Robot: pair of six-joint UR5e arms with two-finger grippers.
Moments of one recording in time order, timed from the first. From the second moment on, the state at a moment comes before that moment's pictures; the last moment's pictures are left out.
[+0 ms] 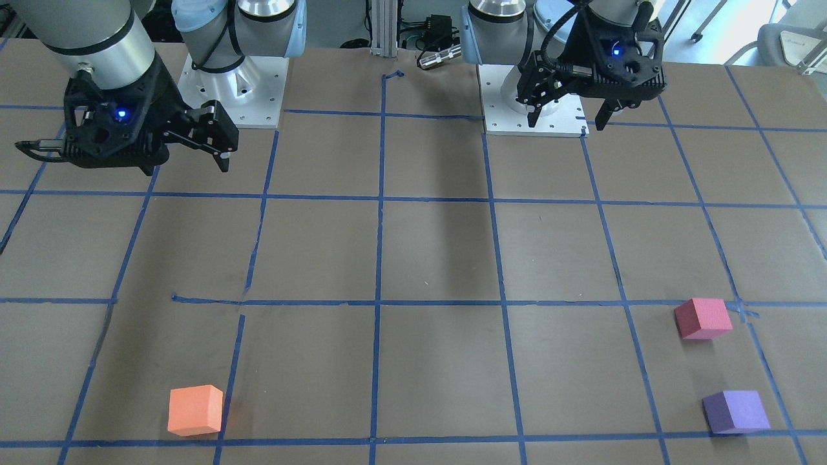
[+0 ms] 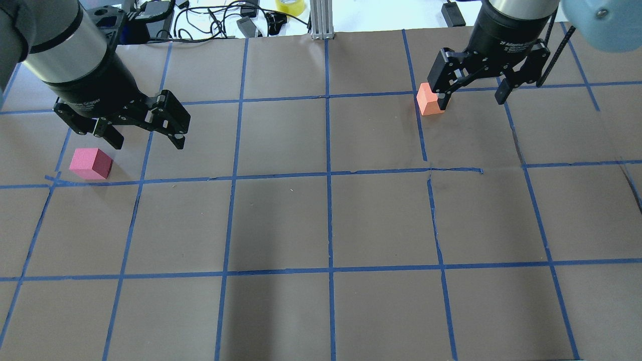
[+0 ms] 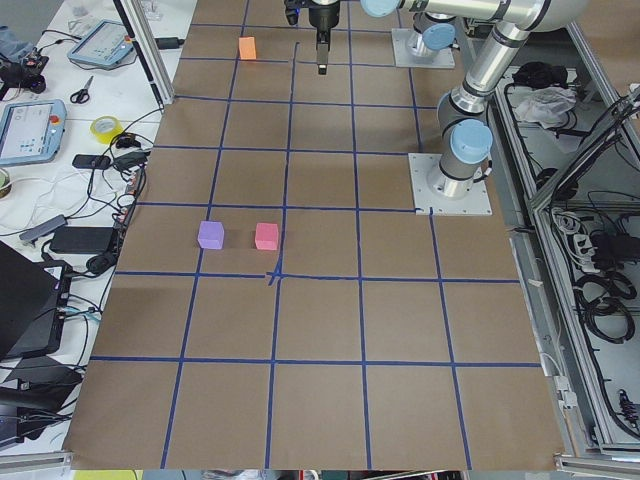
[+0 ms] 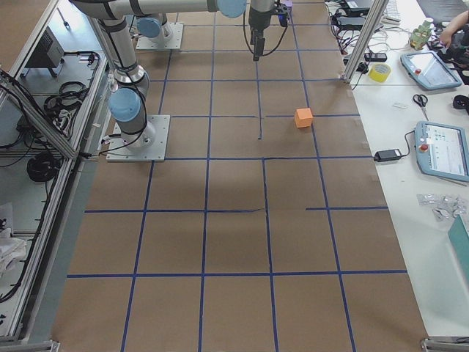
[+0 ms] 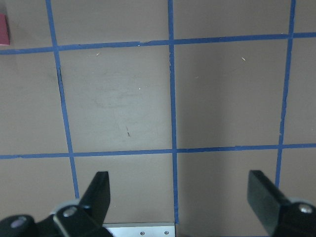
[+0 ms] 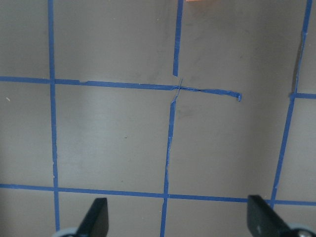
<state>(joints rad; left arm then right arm) -1.57 -1.45 -1.60 -1.67 1.59 0.03 1.55 -1.50 1.46 -1.47 -1.56 -0.07</state>
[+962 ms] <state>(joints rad) -1.57 -1.44 -1.61 -1.67 1.59 0.04 1.50 -1.27 1.48 -1.81 -1.56 -0.14</state>
